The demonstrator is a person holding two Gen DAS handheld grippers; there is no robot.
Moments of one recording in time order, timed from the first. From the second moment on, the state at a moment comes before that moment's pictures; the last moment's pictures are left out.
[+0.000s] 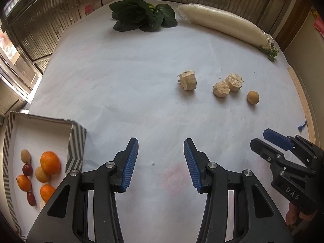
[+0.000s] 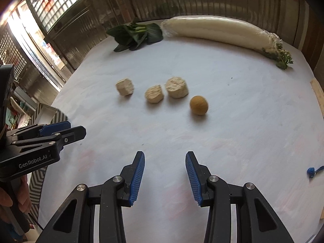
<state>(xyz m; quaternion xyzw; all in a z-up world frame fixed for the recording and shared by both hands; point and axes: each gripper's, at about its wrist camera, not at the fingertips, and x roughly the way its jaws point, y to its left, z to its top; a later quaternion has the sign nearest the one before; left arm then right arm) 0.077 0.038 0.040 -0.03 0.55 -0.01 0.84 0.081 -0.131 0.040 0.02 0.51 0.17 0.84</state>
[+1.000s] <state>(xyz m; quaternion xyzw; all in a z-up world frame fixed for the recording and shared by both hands) 0.152 0.015 0.031 -0.04 0.55 -0.04 0.84 0.144 -0.153 0.032 0.00 0.50 0.17 0.85</state>
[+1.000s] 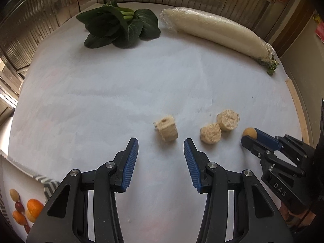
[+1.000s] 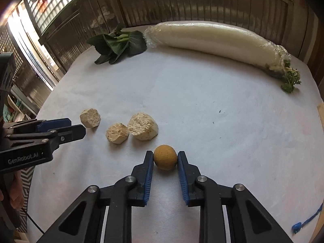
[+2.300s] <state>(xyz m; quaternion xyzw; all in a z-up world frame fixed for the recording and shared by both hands) 0.090 0.039 0.058 -0.03 0.51 -0.02 0.86 0.087 -0.121 0.058 0.01 0.48 0.21 0.85</state>
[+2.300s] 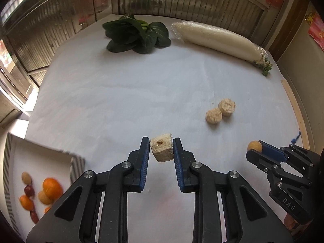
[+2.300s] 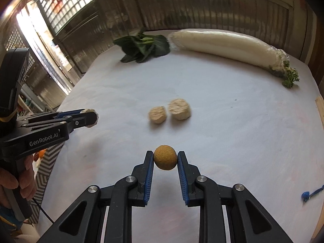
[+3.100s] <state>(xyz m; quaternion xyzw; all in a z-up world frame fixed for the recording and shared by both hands) -0.026 0.150 0.078 -0.07 0.49 0.07 0.86 0.015 0.019 0.084 -0.06 0.46 0.34 0.82</state>
